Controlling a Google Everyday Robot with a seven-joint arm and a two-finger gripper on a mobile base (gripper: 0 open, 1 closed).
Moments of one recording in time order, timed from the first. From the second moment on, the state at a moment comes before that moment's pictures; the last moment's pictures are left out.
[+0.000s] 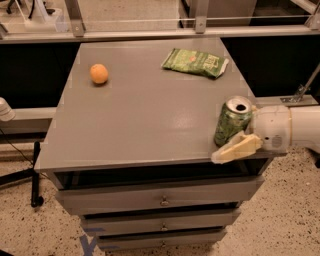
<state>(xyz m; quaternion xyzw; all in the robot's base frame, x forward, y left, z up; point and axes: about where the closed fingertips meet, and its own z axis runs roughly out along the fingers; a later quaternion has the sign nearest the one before) 0.493 -0.153 0.846 -0.47 0.68 0.32 0.46</state>
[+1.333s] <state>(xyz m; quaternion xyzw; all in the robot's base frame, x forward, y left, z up) 0.545 0.043 0.891 -0.51 0.57 0.39 0.52</state>
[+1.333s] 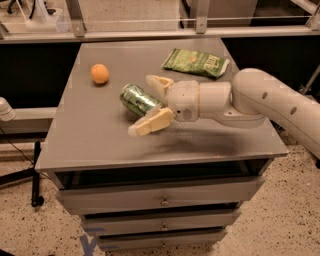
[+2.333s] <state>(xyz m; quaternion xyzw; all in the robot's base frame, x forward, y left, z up) 0.542 0.059 0.891 -0.54 0.56 0.38 0.50</state>
